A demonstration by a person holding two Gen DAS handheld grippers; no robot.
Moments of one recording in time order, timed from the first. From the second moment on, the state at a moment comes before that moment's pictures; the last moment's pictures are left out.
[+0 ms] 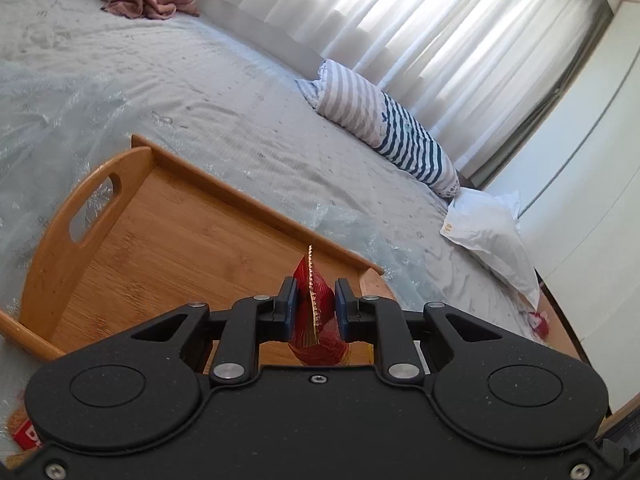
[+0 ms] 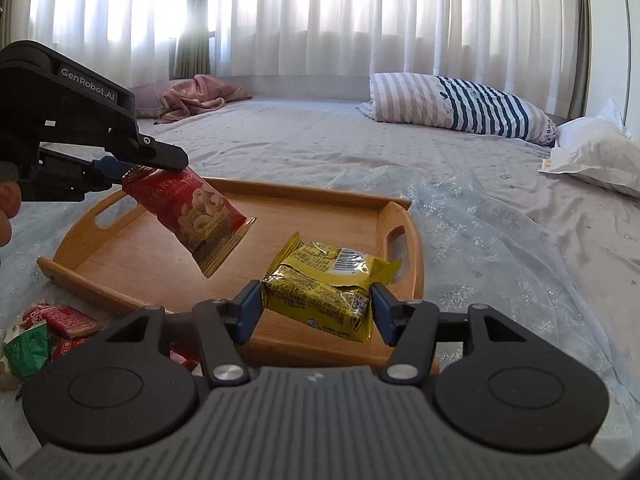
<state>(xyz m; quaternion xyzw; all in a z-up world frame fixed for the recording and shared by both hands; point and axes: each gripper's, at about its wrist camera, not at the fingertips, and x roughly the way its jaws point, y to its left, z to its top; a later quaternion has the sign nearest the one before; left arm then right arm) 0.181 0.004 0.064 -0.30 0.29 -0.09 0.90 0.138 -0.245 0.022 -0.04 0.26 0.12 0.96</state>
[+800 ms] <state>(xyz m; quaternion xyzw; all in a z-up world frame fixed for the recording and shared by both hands) 0.198 0.001 0.008 -0.32 0.32 -0.06 0.89 0.176 -0.243 -0.004 -0.05 0.31 0.15 0.94</state>
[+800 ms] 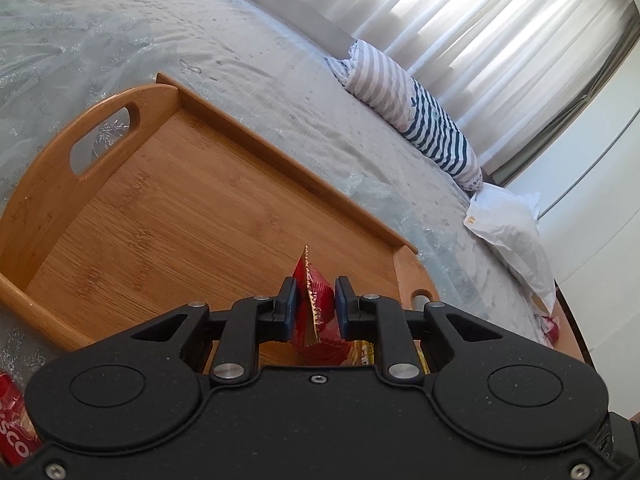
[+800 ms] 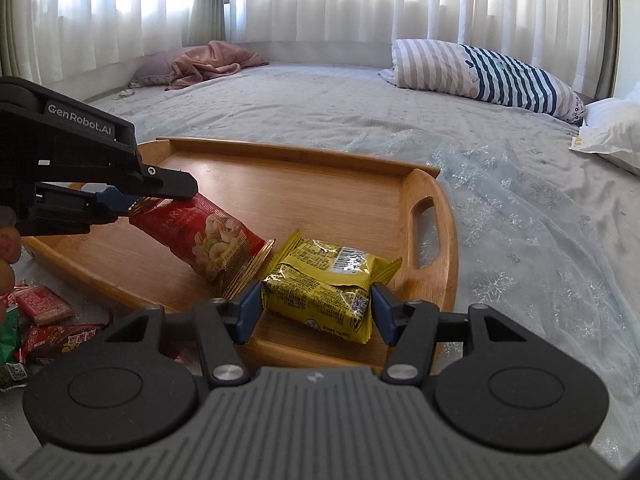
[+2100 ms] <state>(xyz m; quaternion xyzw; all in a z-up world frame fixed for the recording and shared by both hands) 0.148 -0.024 0.037 -0.13 0.30 -0.03 0.94 0.160 -0.247 0.008 -0.02 0.28 0.15 0.95</state>
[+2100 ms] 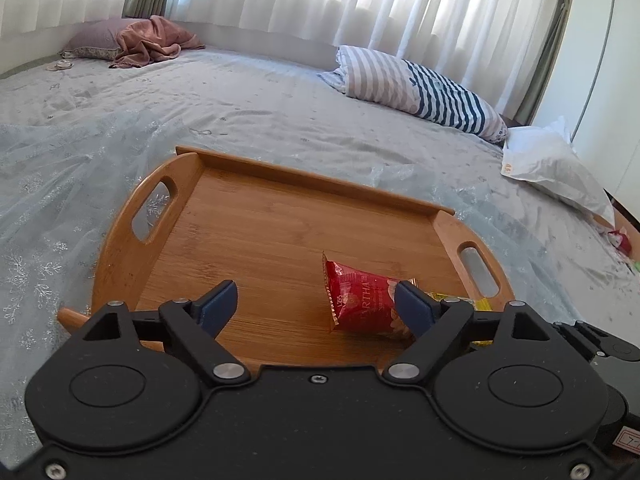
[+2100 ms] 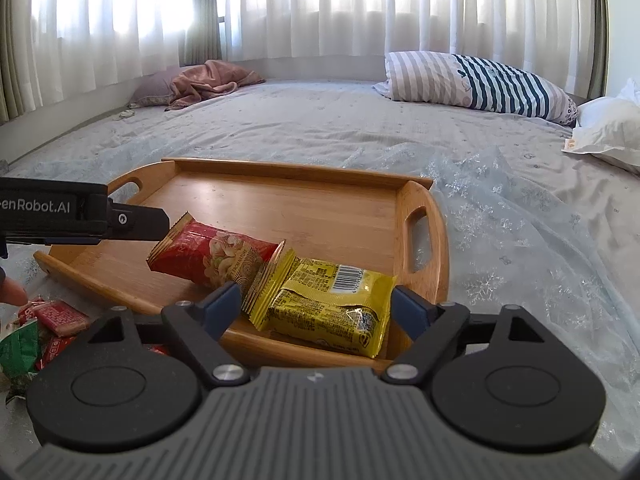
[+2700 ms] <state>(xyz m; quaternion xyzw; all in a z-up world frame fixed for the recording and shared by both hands) 0.082 -0.012 0.046 -0.10 0.29 -0.05 0.95 0.097 -0.254 0.022 -0.01 0.25 0.12 0.96</state>
